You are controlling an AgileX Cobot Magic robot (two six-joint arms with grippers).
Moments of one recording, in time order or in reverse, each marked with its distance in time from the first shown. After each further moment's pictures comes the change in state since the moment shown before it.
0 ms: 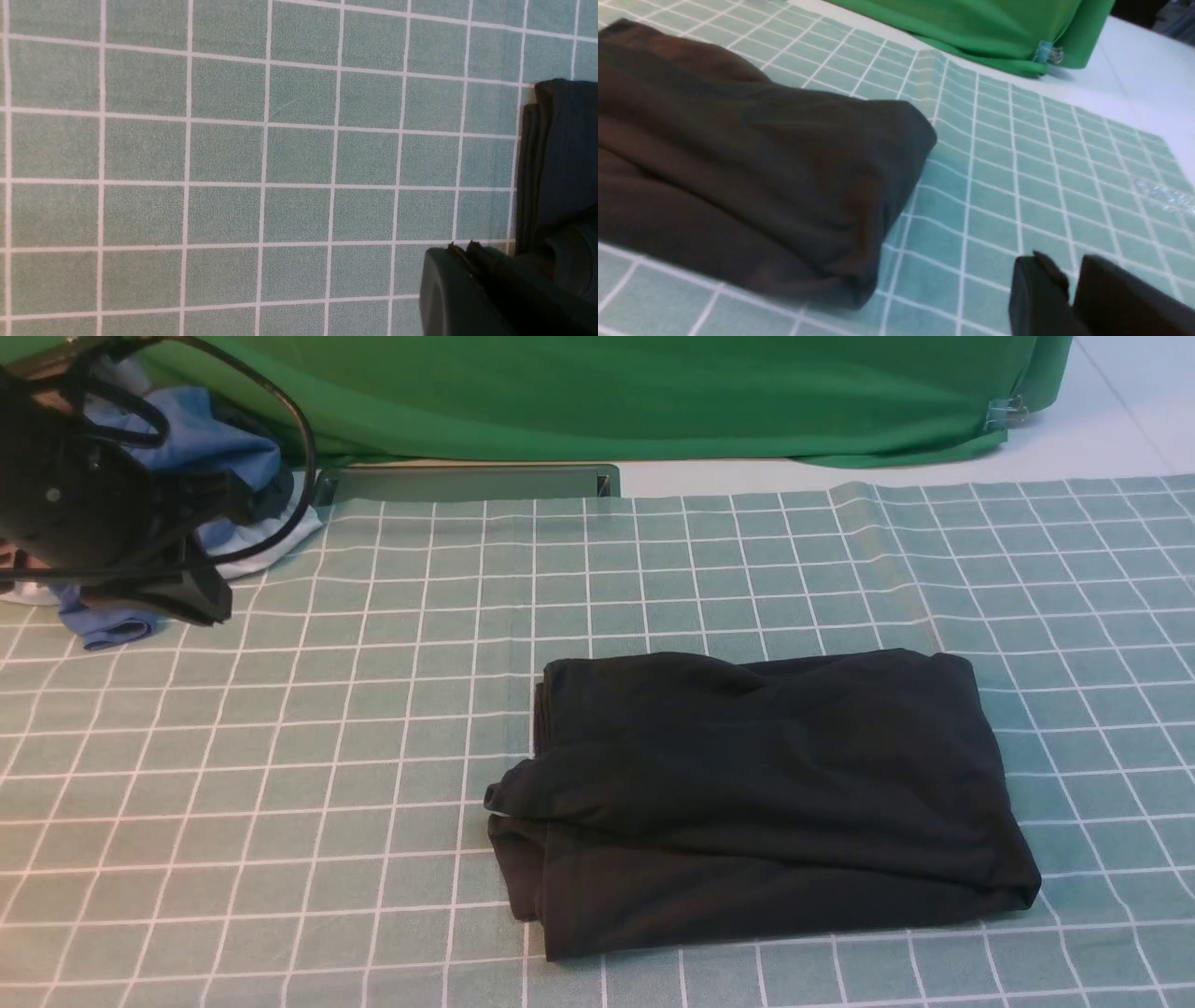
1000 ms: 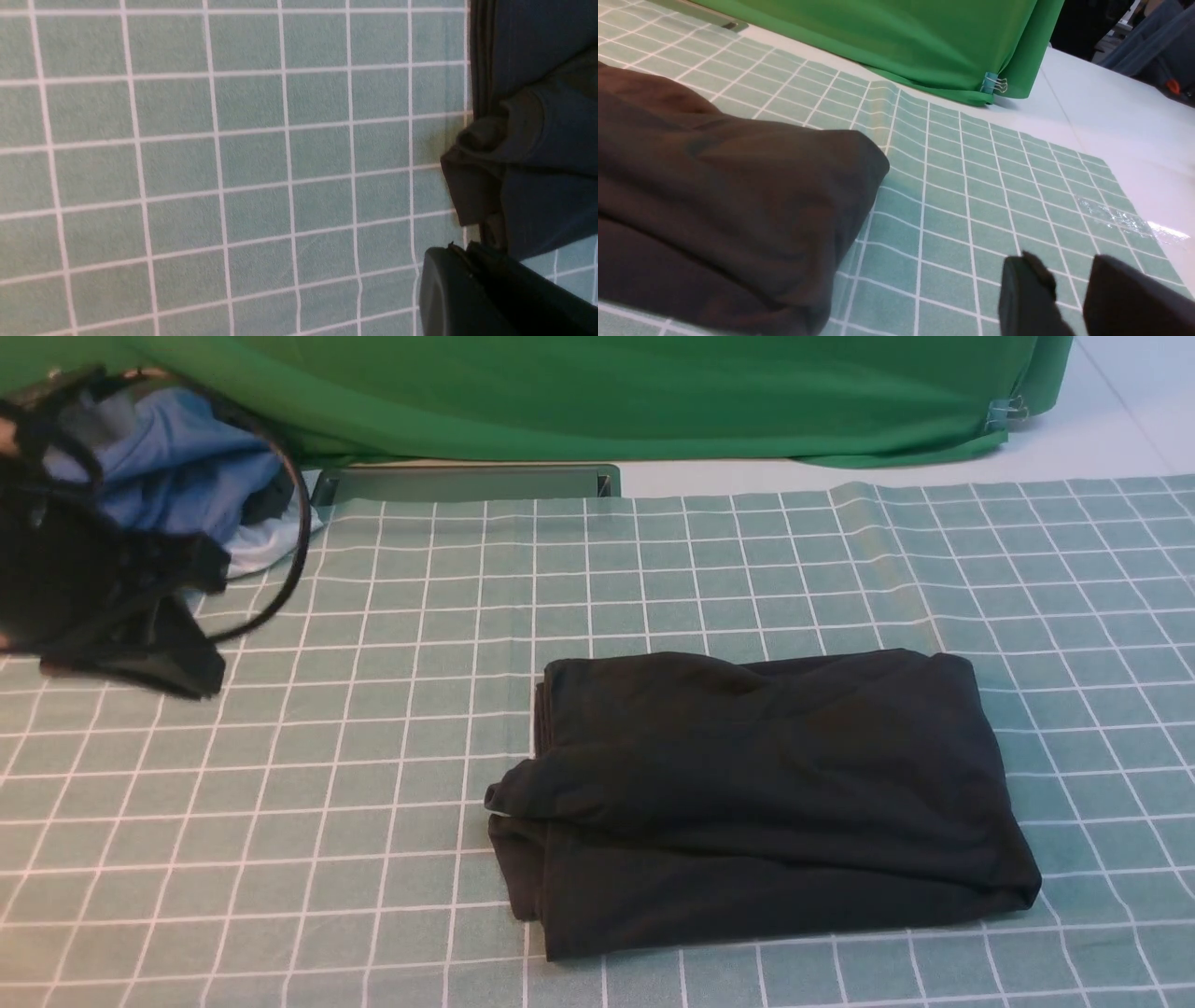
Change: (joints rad) right arm -0.067 -0.048 0.000 -0.015 -0.013 0.002; left arm 0.000 -0.221 0.170 -0.076 0.138 0.116
